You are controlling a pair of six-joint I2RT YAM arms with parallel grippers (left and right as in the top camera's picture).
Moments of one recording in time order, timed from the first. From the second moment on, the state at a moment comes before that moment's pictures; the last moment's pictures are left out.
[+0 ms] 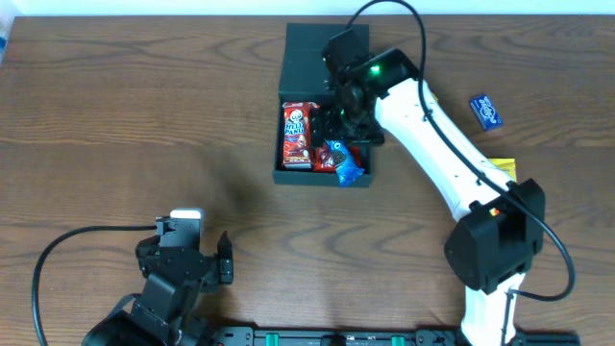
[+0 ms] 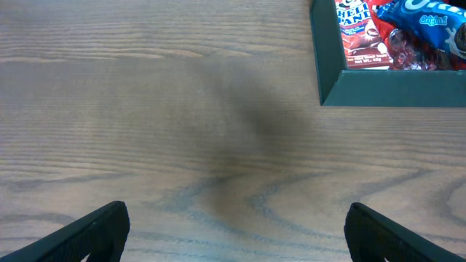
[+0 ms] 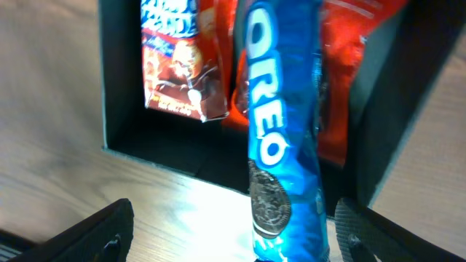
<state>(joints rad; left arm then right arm) -0.56 0.41 0.69 -1.07 -0.41 -0.35 0.54 2.05 1.93 -1.25 -0.19 0.43</state>
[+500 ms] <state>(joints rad) -0.56 0.41 0.69 -1.07 -0.41 -0.35 0.55 2.08 1.93 -1.24 -0.12 0.23</state>
